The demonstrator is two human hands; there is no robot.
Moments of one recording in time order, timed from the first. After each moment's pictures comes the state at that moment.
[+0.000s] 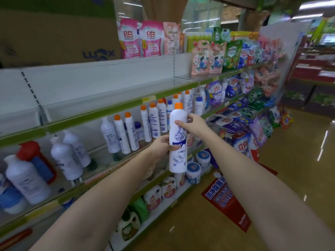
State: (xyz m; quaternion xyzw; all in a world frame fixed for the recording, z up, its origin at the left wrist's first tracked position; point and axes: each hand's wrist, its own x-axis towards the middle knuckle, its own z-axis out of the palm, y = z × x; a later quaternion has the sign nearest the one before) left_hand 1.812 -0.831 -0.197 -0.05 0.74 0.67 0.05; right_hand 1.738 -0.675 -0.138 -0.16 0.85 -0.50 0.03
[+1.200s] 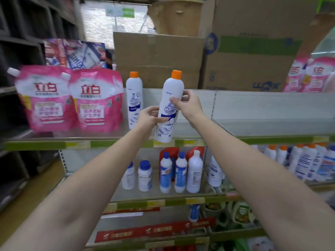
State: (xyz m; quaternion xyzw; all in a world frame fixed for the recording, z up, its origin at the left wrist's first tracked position) left_hand 2.225 -1.348 -0.045 -0.17 0.65 0.62 -0.41; right_hand 2.102 -1.245 0.004 -0.43 0.63 -0.65 0.08
